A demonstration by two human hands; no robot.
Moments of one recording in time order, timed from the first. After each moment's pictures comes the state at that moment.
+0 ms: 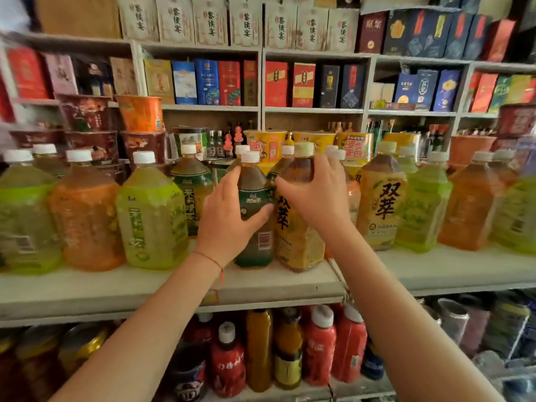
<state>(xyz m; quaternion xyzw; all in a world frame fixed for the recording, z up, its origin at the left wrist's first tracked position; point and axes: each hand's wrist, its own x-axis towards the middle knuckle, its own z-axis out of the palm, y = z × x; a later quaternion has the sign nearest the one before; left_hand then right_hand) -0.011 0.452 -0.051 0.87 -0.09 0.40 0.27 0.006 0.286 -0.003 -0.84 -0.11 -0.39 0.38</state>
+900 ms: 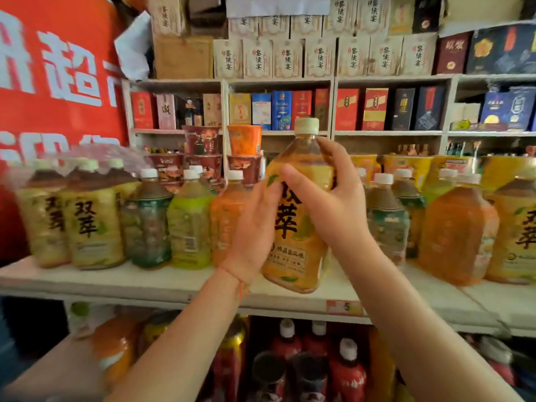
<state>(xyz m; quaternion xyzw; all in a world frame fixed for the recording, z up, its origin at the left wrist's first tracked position) -0.121 0.580 -0.012 0.66 -0.19 0.32 0.65 -0.105 0.461 0.022 -0.65 -0.30 -0.30 0.63</state>
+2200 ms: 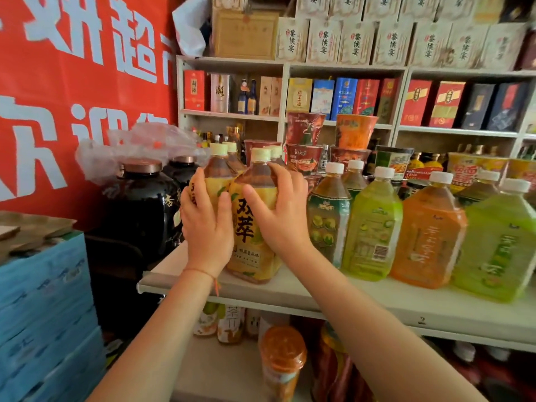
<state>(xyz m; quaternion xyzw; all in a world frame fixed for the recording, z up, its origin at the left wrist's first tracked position) -0.148 1.007 -0.072 0.76 0.11 0.51 0.39 -0.104 0.890 -0.038 -0.75 -0.32 -0.34 0.47</state>
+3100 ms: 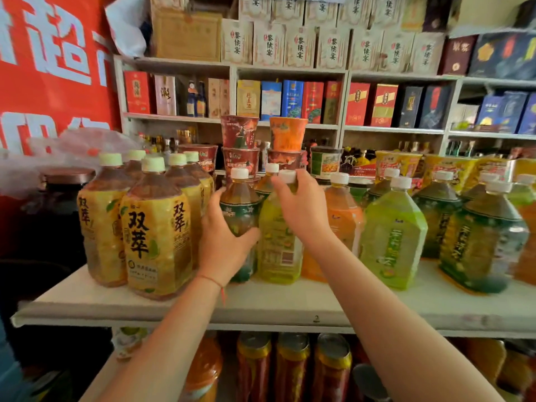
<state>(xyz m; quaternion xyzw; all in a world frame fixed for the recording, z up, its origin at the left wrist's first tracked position) -0.097 0.859 -0.061 0.79 0.03 0.37 0.49 -0.046 0.722 0.003 -0.80 -0.20 -0.29 0.48</state>
